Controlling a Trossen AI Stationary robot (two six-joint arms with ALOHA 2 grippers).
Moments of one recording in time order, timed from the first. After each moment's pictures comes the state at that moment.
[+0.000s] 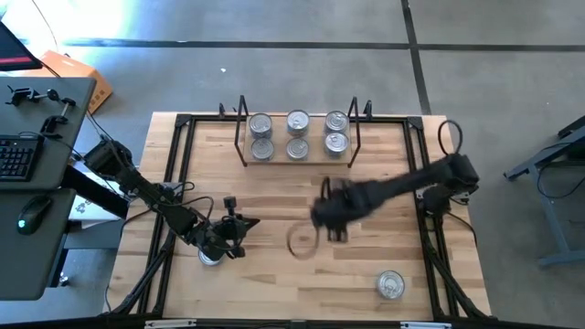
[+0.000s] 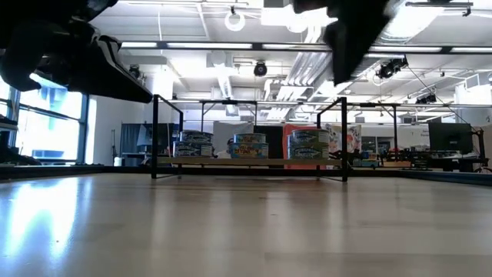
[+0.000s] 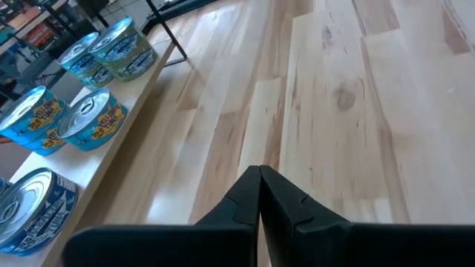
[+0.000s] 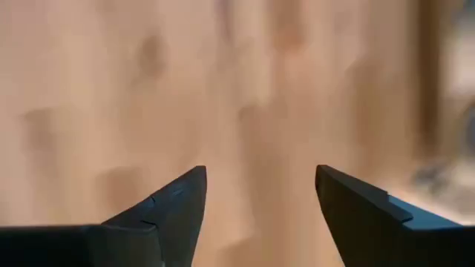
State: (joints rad) left arm -0.64 1.40 0.57 0.06 -0.90 -0.20; right arm 0.26 1.77 1.54 -1.17 0.25 0.32
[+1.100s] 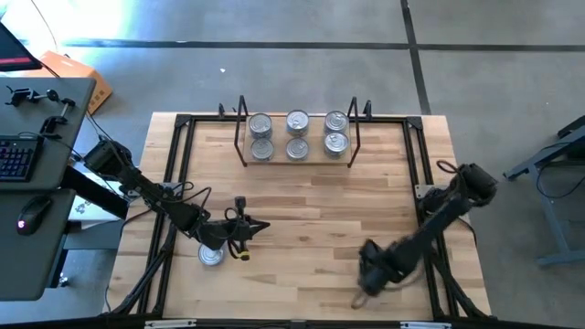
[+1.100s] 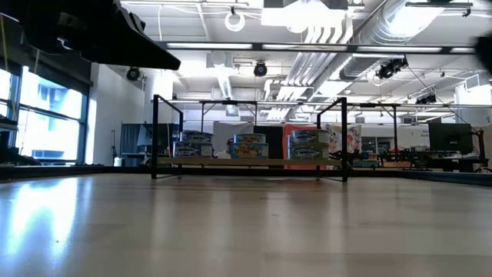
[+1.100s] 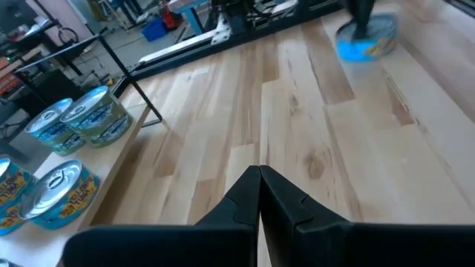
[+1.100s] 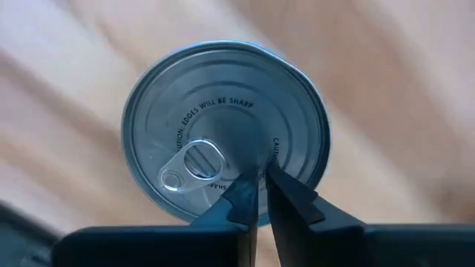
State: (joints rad) left arm -0.57 1.40 0.57 0.36 -0.75 0.06; right arm 0.77 1.75 1.05 -0.85 -0.08 1.62
